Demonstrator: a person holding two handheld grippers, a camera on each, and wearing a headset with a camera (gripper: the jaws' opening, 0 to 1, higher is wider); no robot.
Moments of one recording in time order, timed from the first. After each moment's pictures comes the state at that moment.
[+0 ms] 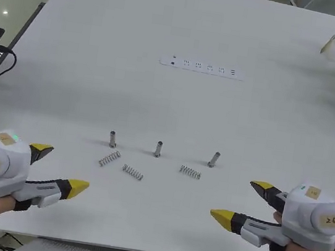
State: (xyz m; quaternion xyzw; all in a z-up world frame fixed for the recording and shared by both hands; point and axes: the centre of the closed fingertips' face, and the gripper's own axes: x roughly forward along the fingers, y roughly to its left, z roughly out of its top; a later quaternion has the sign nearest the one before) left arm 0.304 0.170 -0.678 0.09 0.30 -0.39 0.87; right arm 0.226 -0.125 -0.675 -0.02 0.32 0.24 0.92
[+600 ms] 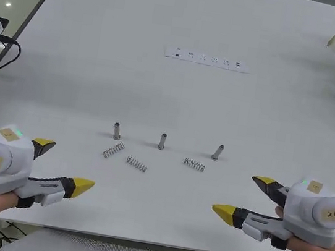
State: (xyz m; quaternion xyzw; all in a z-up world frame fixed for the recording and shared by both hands) left arm 0.296 0.163 -0.682 0.08 0.31 -0.40 0.86; right arm 0.221 -0.124 -0.680 -0.02 0.32 0.24 0.91
